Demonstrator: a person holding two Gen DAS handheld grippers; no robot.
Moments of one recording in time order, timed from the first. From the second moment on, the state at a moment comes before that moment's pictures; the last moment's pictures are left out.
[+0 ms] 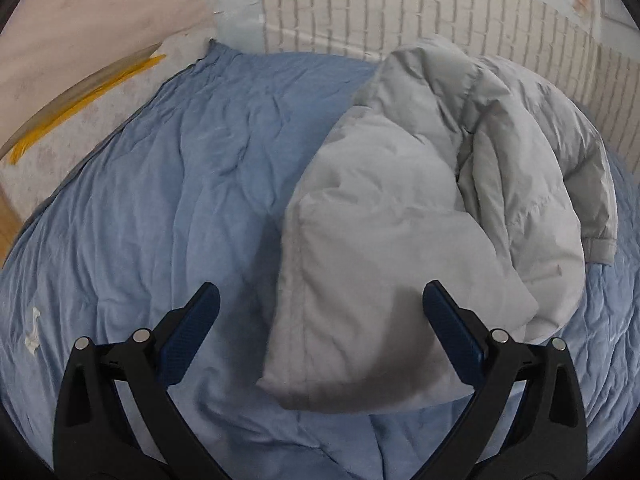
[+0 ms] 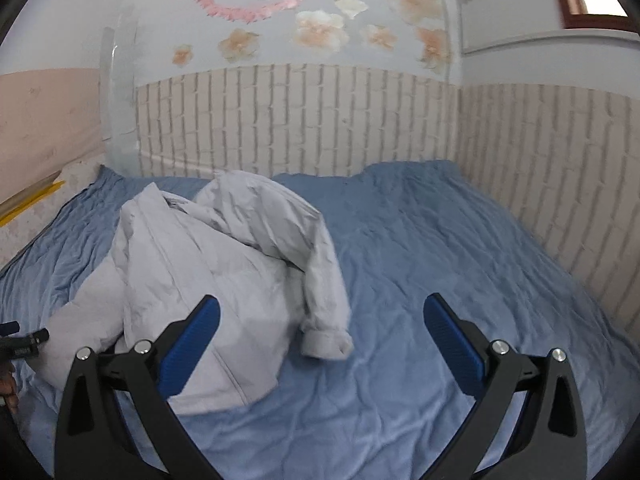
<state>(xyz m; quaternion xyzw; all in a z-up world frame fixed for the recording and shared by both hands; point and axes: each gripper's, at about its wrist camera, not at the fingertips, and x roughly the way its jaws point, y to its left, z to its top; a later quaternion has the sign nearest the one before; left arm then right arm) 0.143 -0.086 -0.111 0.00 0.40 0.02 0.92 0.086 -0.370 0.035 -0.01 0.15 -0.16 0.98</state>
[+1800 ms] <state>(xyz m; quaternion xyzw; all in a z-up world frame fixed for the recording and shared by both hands) 0.282 -0.026 -0.050 -0.06 0.29 0.08 0.95 0.077 -0.583 -0.011 0.26 0.14 -0.24 0.92</state>
